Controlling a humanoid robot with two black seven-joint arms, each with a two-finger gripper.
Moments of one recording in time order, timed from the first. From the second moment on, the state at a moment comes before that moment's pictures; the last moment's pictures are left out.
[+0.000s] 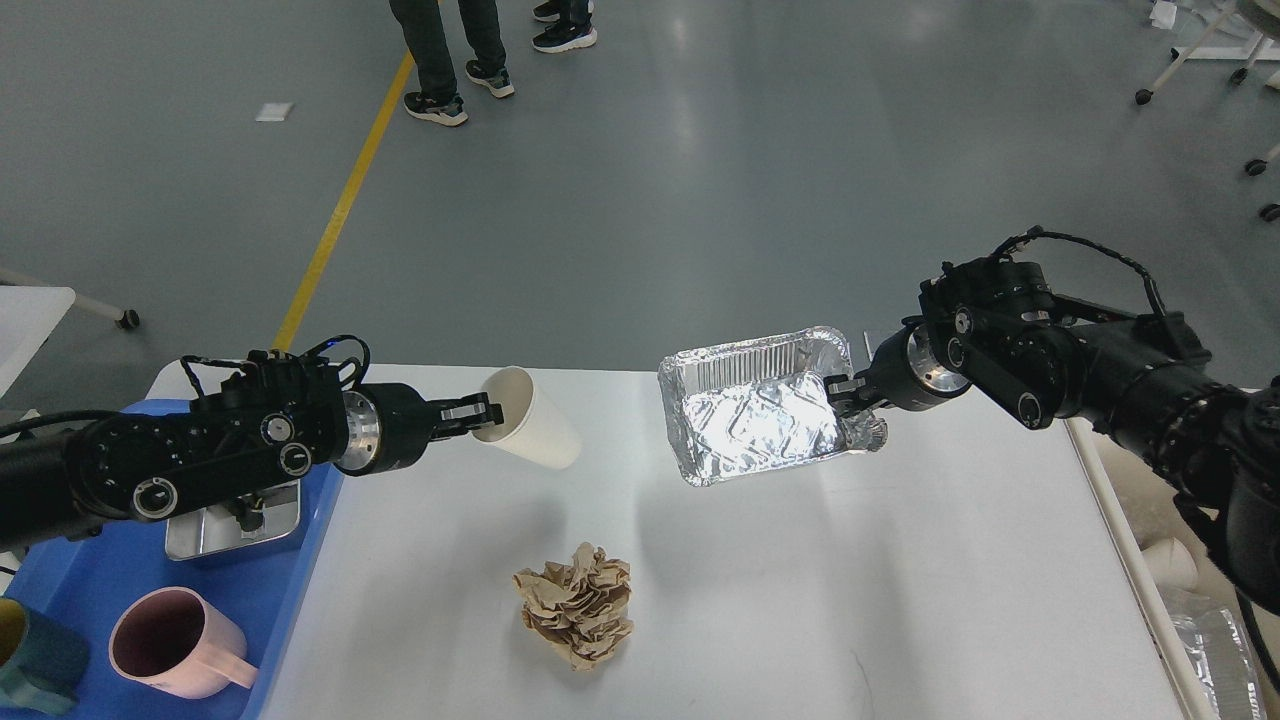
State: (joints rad) left arm -1.18 0.54 0.22 -1.19 0.77 -0.14 0.03; right arm 1.16 -0.18 -0.04 0.50 -1.24 0.72 0.14
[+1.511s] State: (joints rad) left arm -1.56 0.04 0.36 -0.83 0.74 -0.37 -0.01; right arm 1.17 -0.17 -0.04 0.52 -1.22 0.72 0.15
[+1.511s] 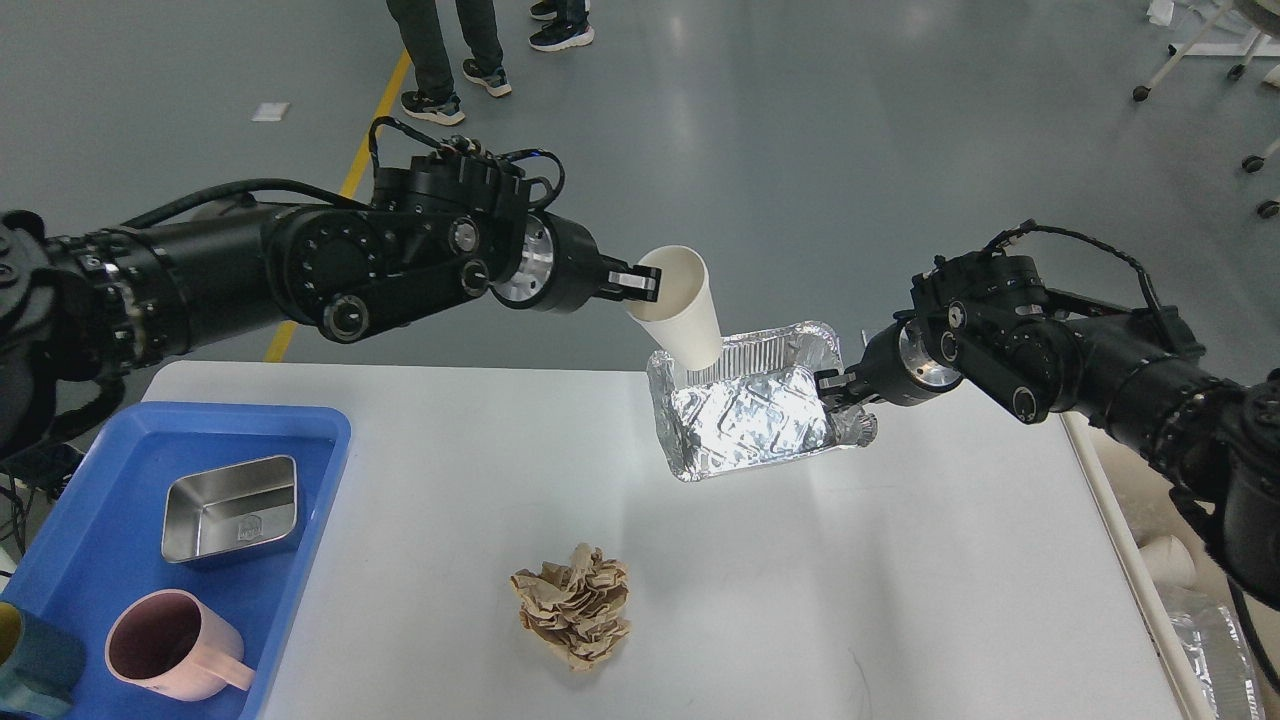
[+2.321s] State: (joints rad) left arm -1.47 -0.19 0.42 -0.54 0.74 -0.38 0.00; right arm 1.19 -0.18 -0.04 0.55 -1.21 0.72 0.14
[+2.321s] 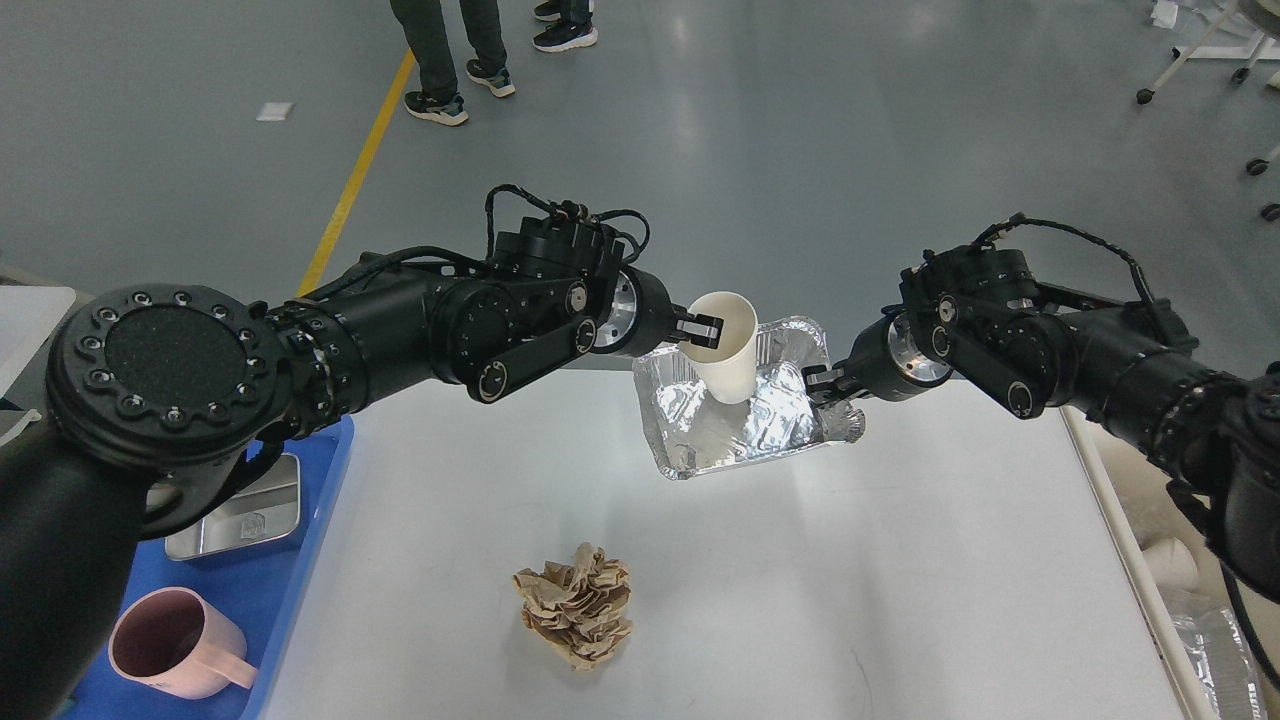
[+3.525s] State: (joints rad) left arm -1.43 -0.03 0.16 -0.64 0.72 -0.29 0.00; right arm 1.18 -0.19 -0.04 0.55 -1.11 0.73 0.16
